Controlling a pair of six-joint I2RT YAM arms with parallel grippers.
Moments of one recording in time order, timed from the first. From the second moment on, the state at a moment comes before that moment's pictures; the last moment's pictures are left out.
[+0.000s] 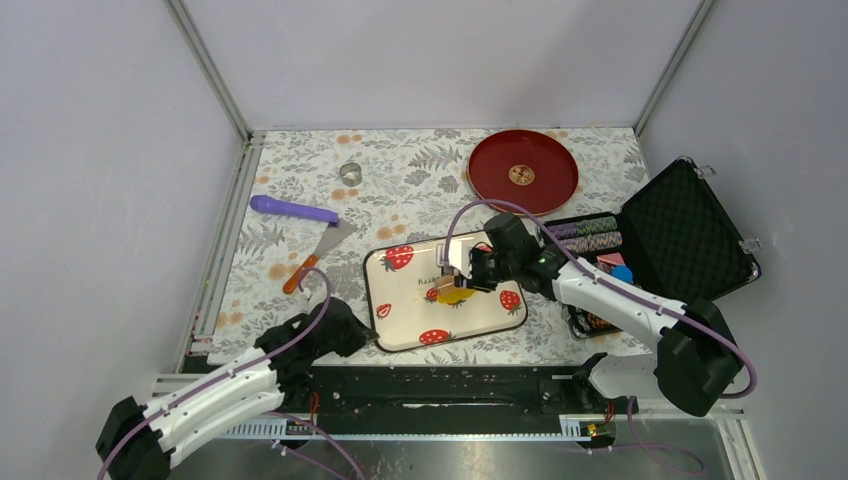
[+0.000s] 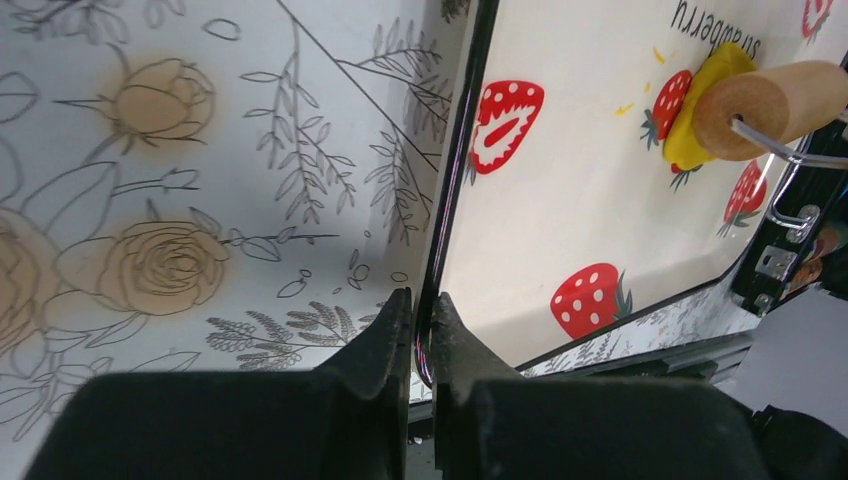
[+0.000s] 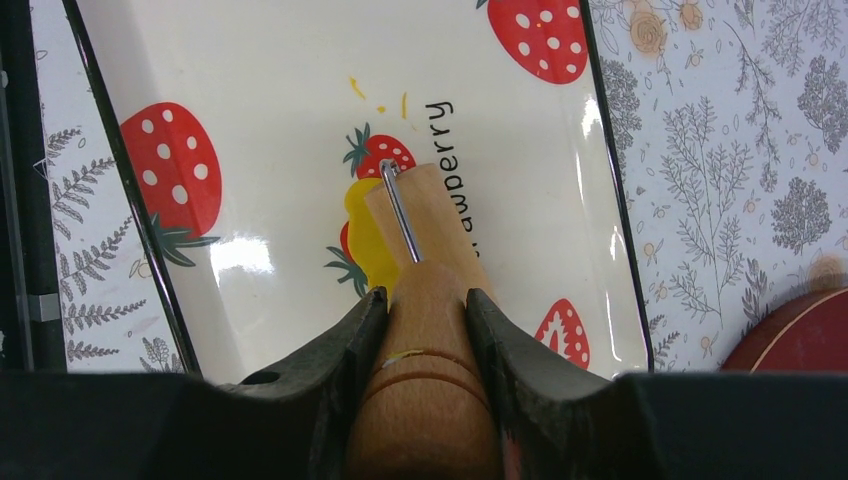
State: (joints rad) left arm -0.81 0.61 0.20 -0.46 -0.12 -1.29; right arm 0.72 1.29 0.82 -0.35 -0.42 -0.77
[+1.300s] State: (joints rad) left arm -0.79 0.62 0.22 -0.53 -0.13 -1.34; right arm 0.79 1.32 0.83 -0.35 -0.34 -0.70
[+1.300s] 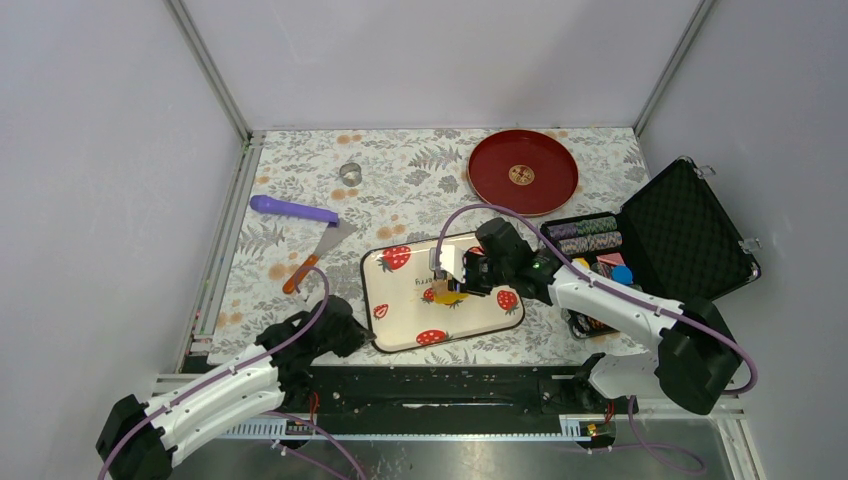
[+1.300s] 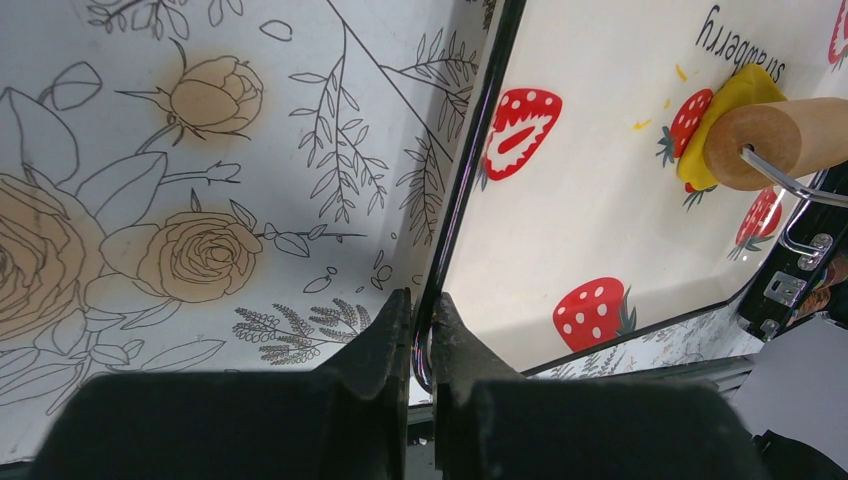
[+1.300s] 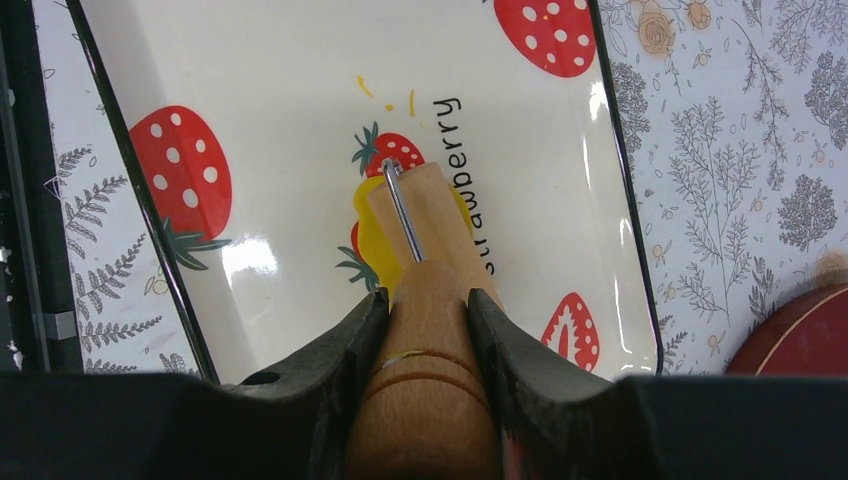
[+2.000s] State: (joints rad) left arm -0.79 0.62 0.22 -0.53 -0.13 -1.34; right arm 0.81 1.31 0.86 -0.52 -0.41 -0.69
